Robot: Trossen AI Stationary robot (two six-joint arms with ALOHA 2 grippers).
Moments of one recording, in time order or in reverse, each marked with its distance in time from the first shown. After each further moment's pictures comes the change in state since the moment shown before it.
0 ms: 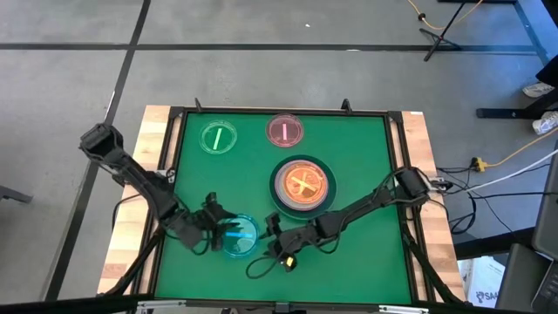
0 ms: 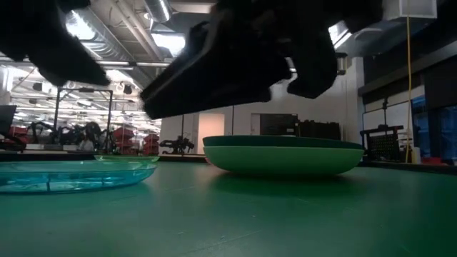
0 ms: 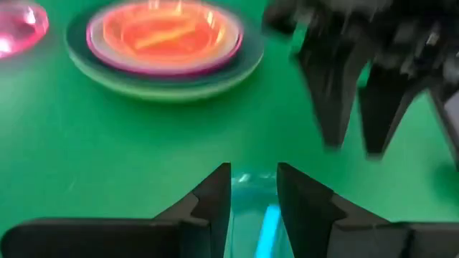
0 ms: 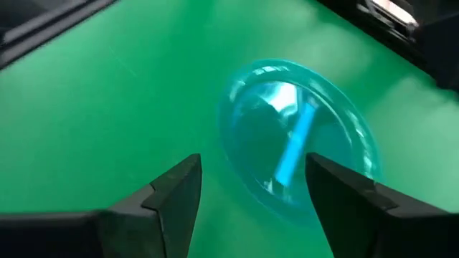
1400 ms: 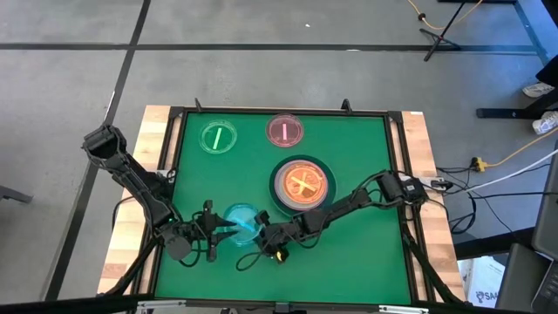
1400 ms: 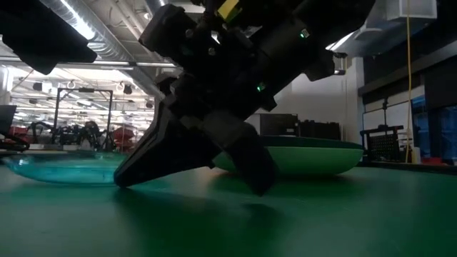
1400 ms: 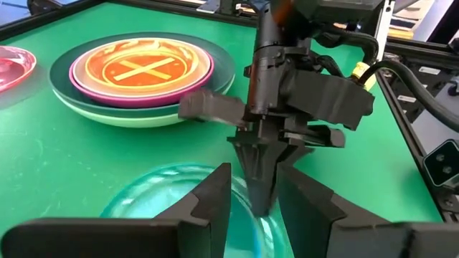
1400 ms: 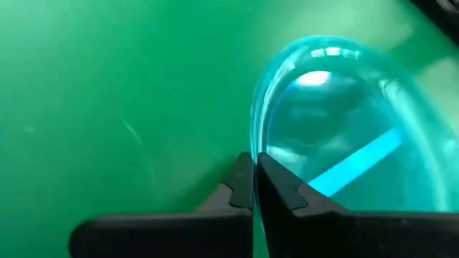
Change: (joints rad) left arm -0.125 0.047 -0.001 0.137 -0.145 0.061; right arm -0.079 0.180 0.109 -0.008 -0.043 -0.159
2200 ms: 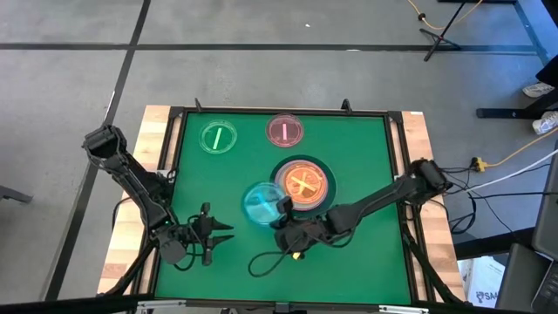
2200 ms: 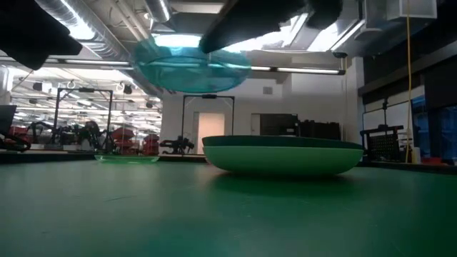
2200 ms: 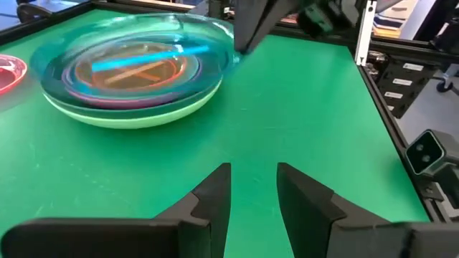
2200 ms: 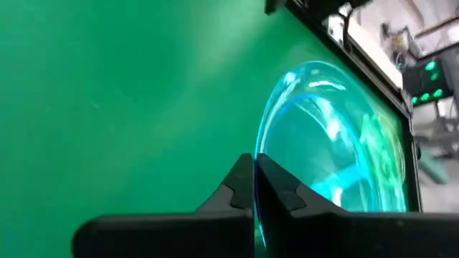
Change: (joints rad) left arm -0.056 0.000 0.000 0.000 -0.031 0.004; right arm 0.098 -0.360 -0.001 -0.446 0.345 0.119
